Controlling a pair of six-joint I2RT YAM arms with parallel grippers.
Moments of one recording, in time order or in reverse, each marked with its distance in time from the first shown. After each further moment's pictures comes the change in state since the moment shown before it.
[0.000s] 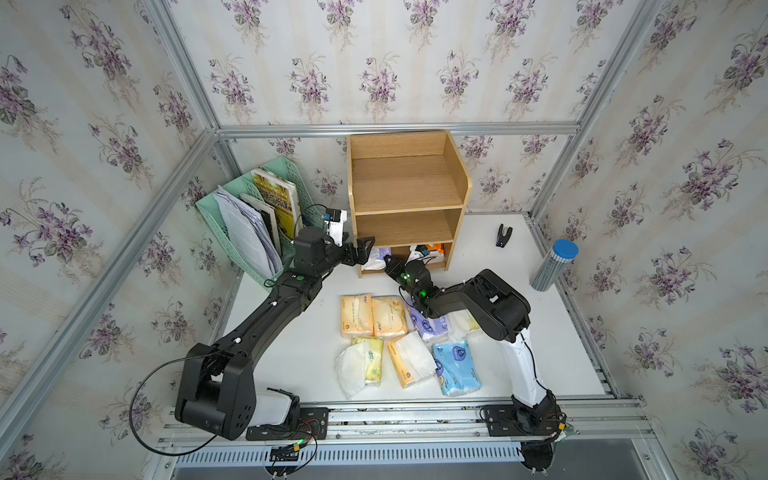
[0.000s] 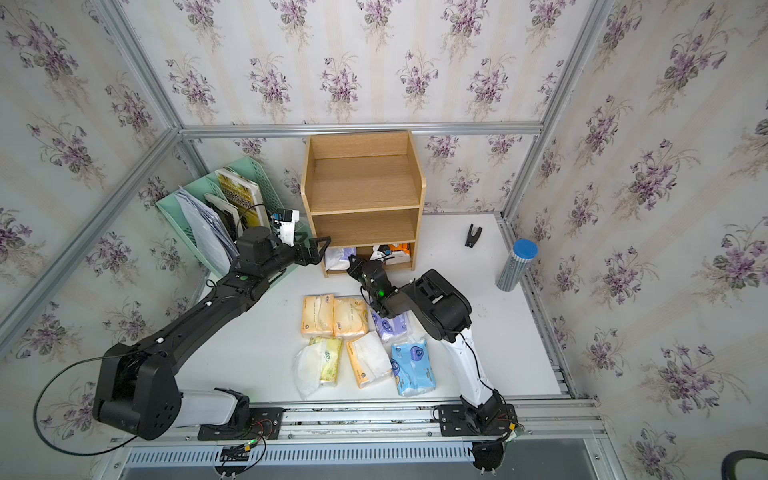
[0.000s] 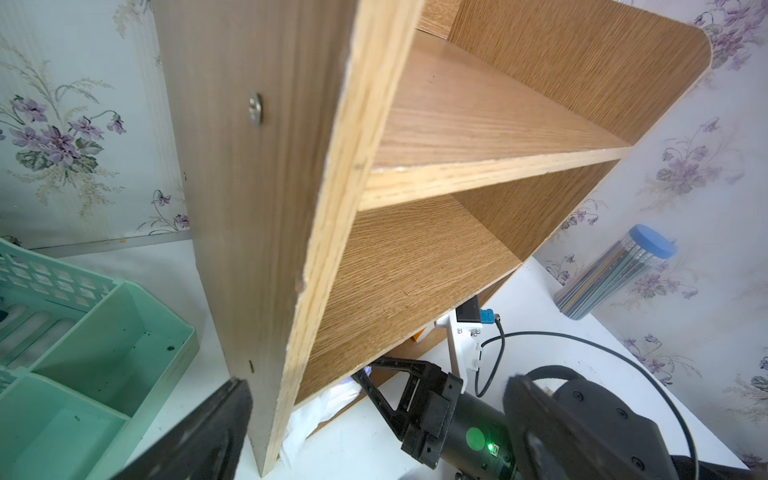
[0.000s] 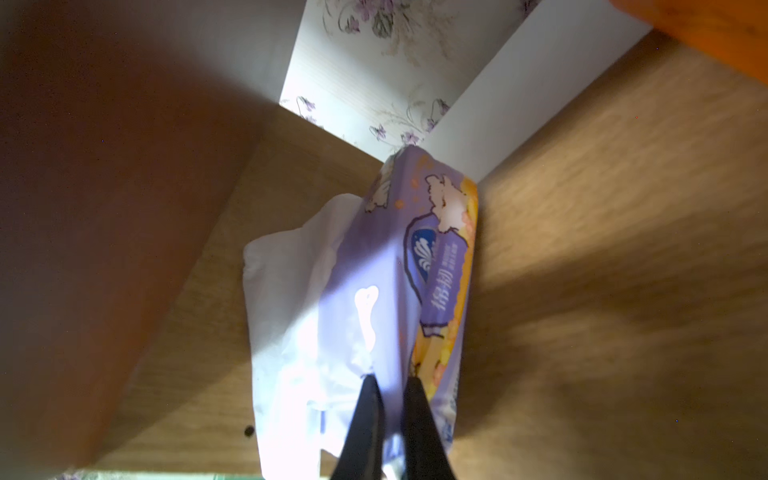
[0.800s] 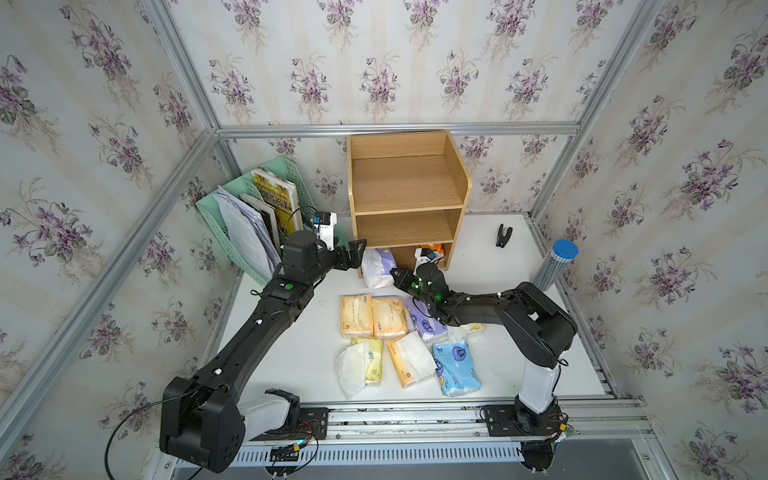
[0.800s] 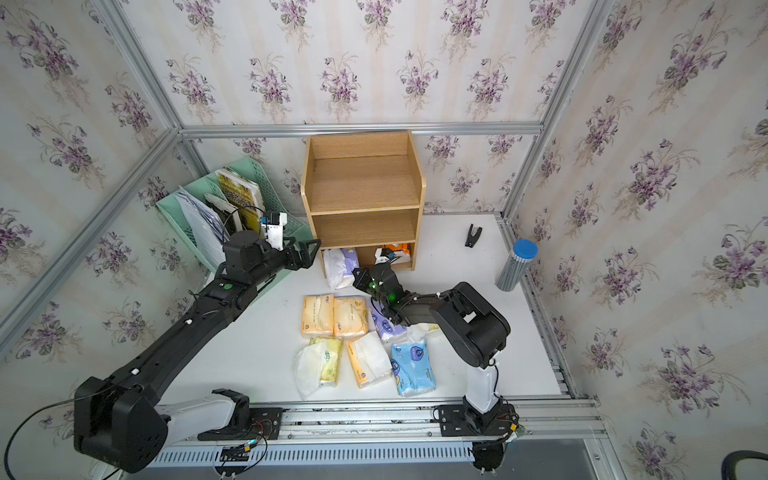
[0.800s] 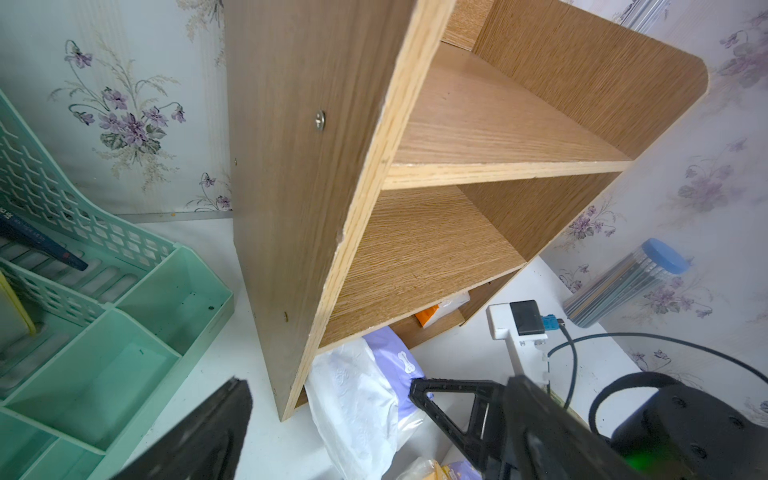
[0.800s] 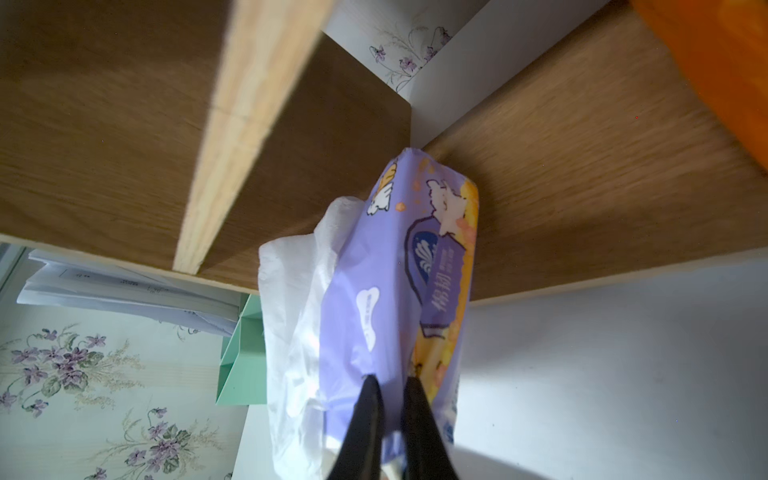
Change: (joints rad) left arm -0.001 -0.148 -0.009 -0.167 -0.084 -0.031; right arm 0.019 -0.348 -0.209 -0.296 -0.097 -0.117
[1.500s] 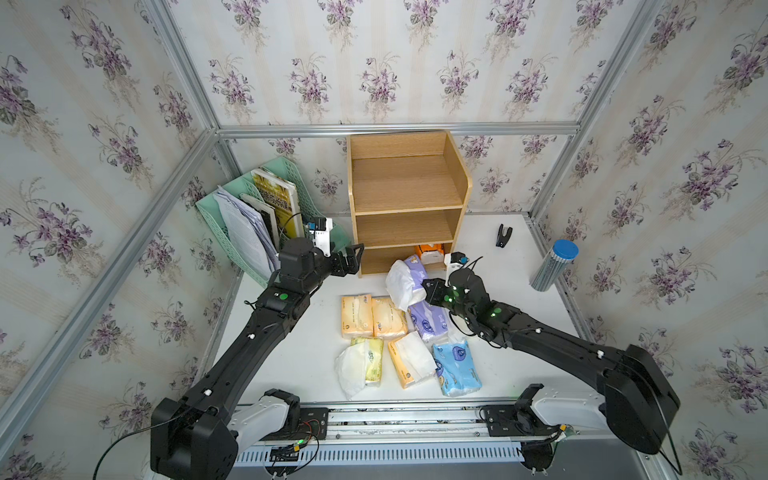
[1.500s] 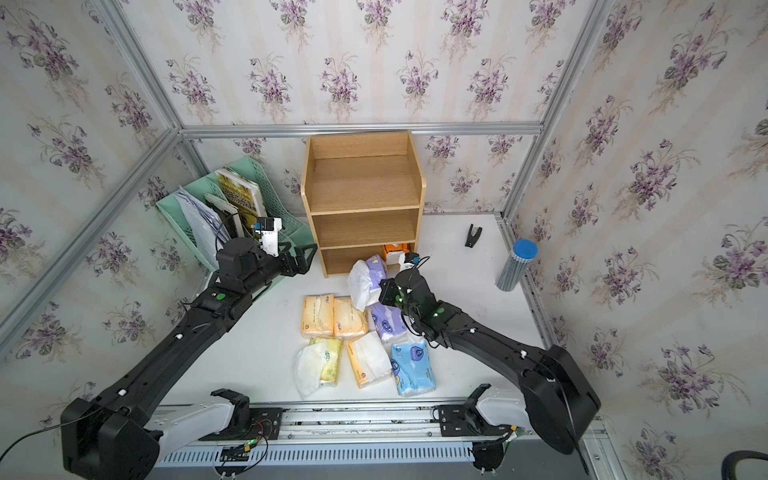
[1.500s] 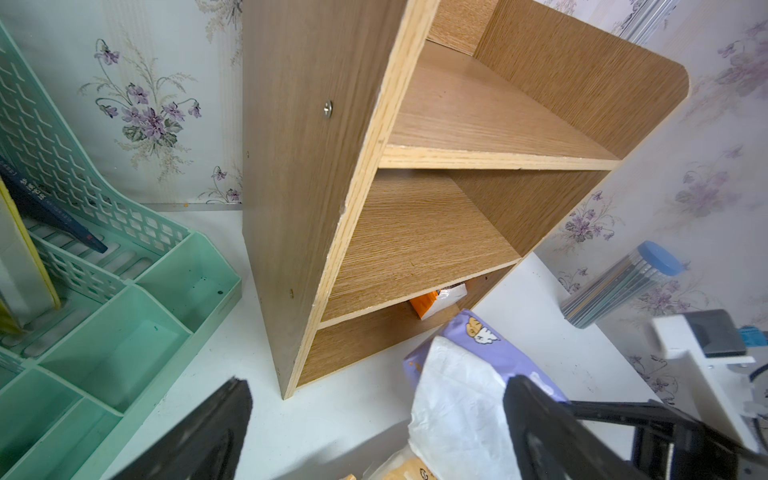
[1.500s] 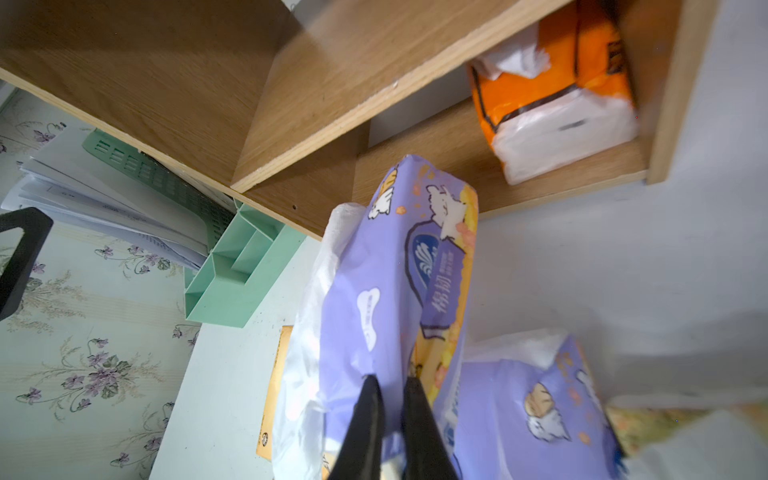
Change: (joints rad) left arm -0.019 -0.091 -0.042 -0.040 -0.040 -0.029; right arm -0.018 -0.636 -0.182 -0.591 0.103 -0.197
